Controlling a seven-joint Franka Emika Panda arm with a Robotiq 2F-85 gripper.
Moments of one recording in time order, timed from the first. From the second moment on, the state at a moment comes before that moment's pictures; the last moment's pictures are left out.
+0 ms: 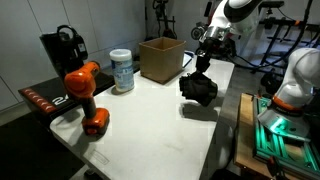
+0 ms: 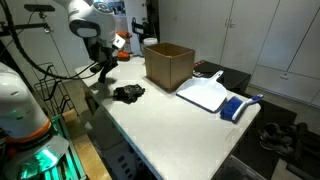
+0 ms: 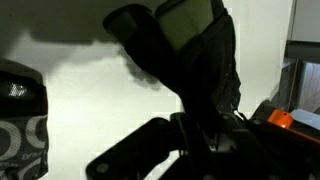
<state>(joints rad) 0.13 -0.39 0.08 -2.63 0.79 2.32 -0.14</state>
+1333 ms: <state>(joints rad) -0.14 -0.33 -0.20 -2.61 0.79 2.09 -0.14</state>
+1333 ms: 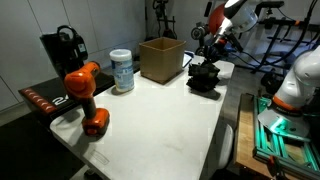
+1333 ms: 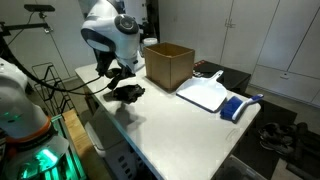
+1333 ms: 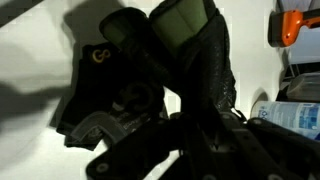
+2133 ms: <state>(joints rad) -0.15 -0.18 -0.19 -2.60 0.66 2.29 -0.14</state>
